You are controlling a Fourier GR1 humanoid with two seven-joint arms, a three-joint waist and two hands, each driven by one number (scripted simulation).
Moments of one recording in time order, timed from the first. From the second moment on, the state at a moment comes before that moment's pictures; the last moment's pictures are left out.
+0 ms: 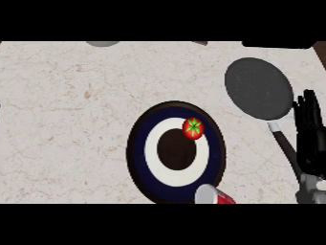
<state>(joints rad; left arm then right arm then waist) -0.15 0.57 0.04 -1.30 0.41 0.41 0.06 -0.04 -0.21 -0.05 -1.55 -0.12 -0.26 -0.10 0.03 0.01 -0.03</state>
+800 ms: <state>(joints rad) -0.22 0.43 -0.17 -1.47 0.40 0.28 0.09 -0.45 -0.51 0.12 -1.34 -0.09 0.37 -0.37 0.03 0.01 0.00</state>
